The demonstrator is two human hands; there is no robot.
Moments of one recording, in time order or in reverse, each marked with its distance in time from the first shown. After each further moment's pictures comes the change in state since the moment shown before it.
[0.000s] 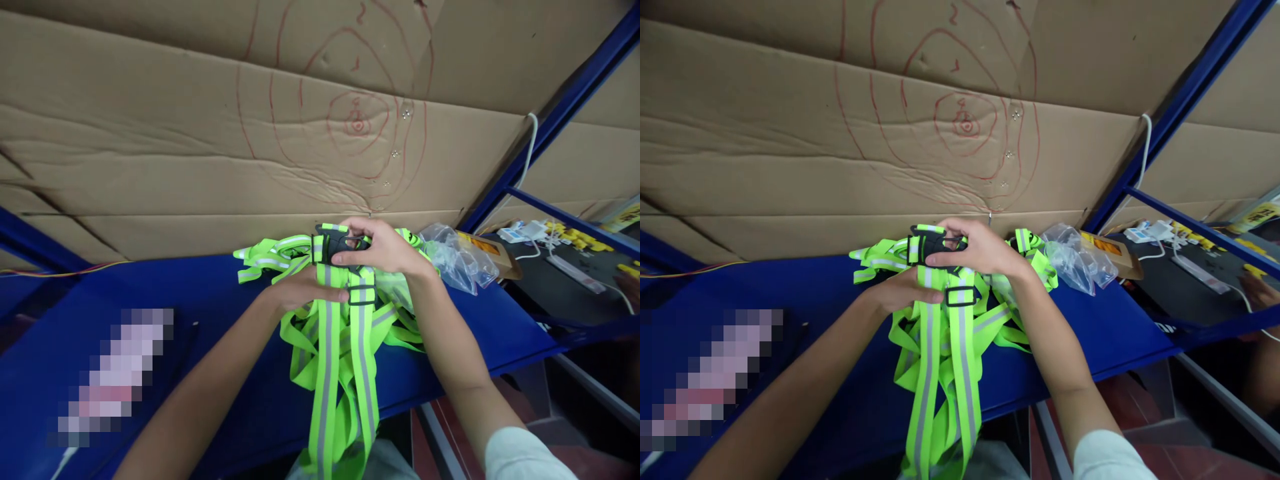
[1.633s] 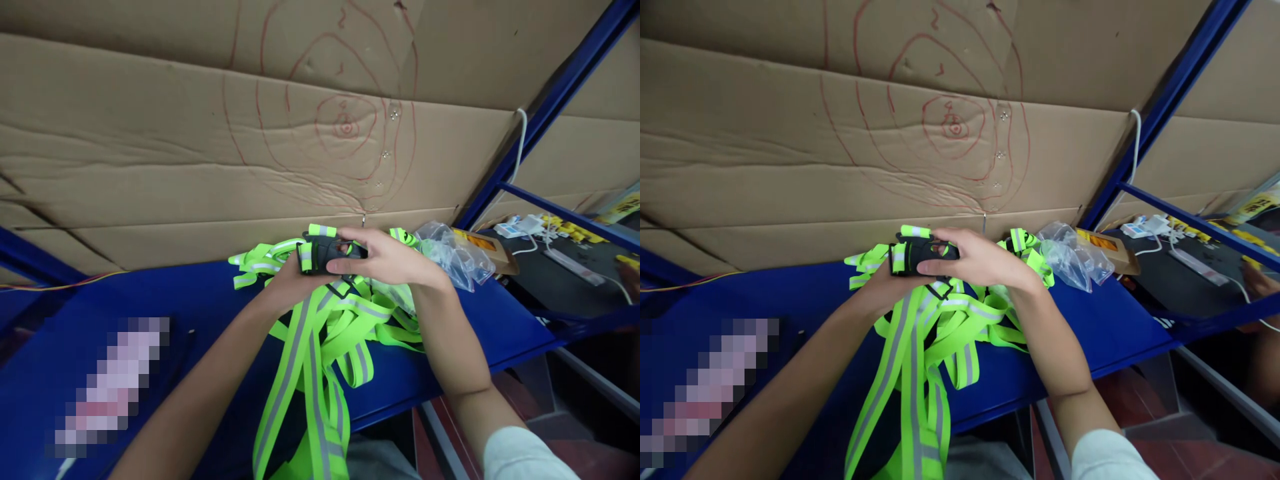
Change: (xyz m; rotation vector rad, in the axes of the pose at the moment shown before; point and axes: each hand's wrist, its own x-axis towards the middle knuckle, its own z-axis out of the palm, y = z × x) left_hand 0.001 0.008 0.007 0.019 0.392 0.170; right_hand -0.013 -0.028 -0.004 -0.018 -0.067 0.092
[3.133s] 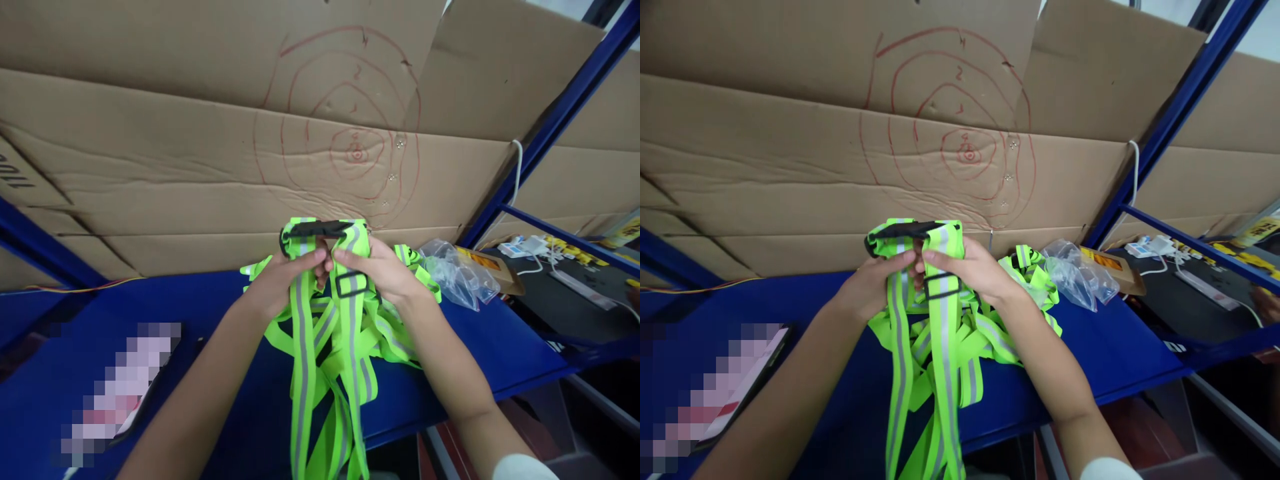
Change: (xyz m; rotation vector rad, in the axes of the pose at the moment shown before) left_hand -0.005 0.048 -0.014 -0.305 -0.102 0.055; right_hand 0.013 -0.002 0.032 0.870 0.076 0.033
